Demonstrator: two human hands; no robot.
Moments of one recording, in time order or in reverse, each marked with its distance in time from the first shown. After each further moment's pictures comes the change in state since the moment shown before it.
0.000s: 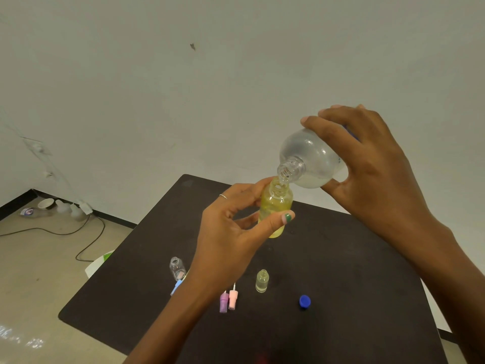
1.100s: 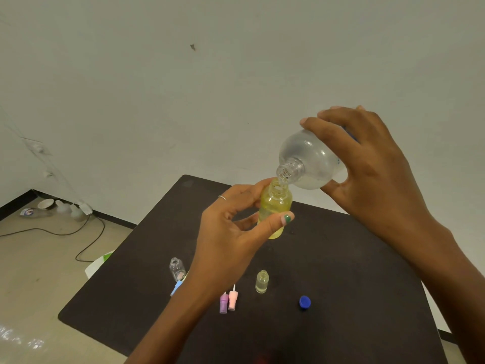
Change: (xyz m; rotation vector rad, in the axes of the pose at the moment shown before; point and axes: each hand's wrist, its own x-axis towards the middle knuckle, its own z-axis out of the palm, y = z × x) left_hand 0.000 0.000 0.000 0.007 0.002 0.007; right_hand 0.001 0.000 0.000 -0.001 -0.001 -0.005
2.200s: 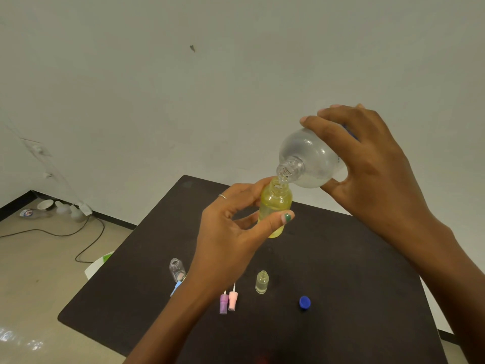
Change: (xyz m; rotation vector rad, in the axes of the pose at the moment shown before) left_hand 0.002 0.003 0.001 -0.009 0.007 0.009; right_hand 0.002 0.001 -0.001 0.002 0.013 -0.001
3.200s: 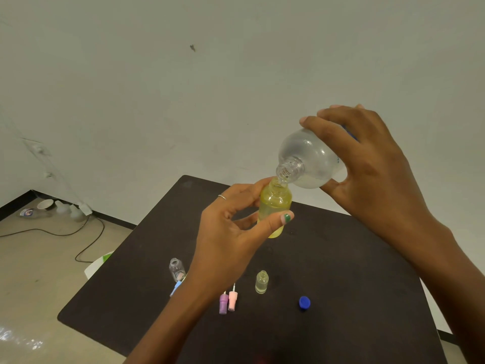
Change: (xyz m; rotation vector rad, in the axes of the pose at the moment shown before) left_hand -0.001 -0.001 0.000 -0.015 0.006 -0.013; right_hand -0.001 0.000 0.000 0.004 0.002 -0.004
